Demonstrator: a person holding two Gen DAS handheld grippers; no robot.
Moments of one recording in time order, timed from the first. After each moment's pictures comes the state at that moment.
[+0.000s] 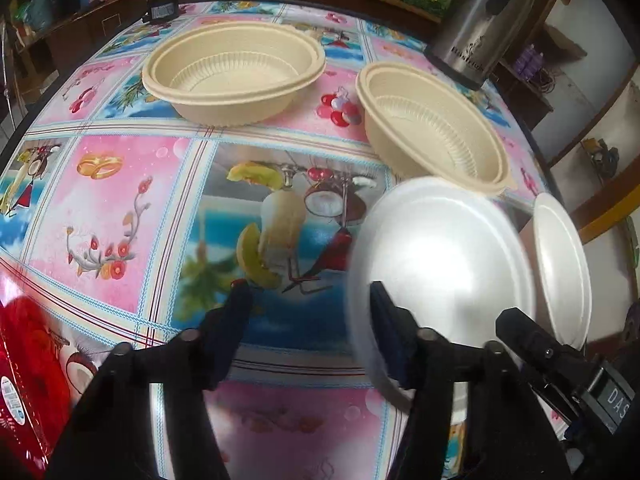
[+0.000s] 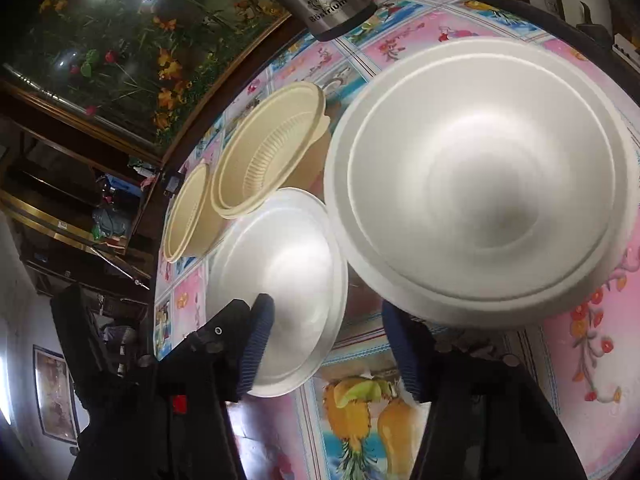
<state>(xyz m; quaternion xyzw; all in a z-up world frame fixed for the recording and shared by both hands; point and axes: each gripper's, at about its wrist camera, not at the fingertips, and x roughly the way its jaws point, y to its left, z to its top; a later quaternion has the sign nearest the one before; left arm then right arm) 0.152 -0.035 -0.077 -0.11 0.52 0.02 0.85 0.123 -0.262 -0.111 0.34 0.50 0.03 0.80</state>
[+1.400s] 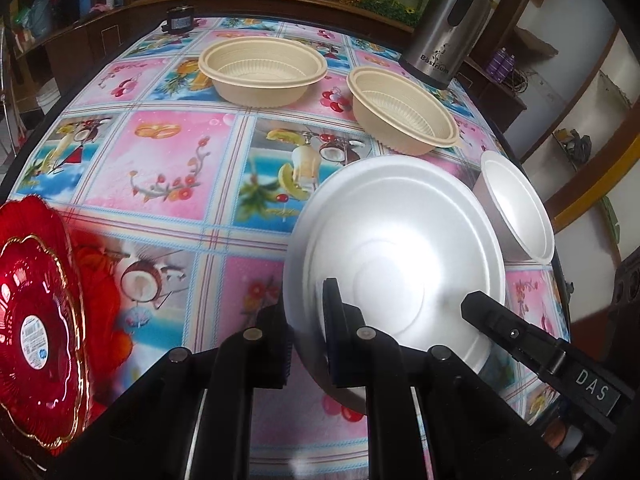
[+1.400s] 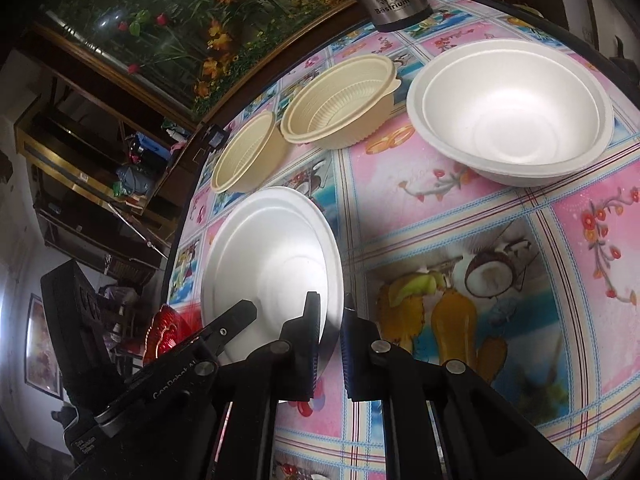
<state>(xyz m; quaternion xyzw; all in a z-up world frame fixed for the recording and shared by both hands) 0.060 -0.012 -0.049 -0.12 0.50 -0.02 0.86 0.051 -0.208 -0.079 0.29 0.48 0.10 0.82</state>
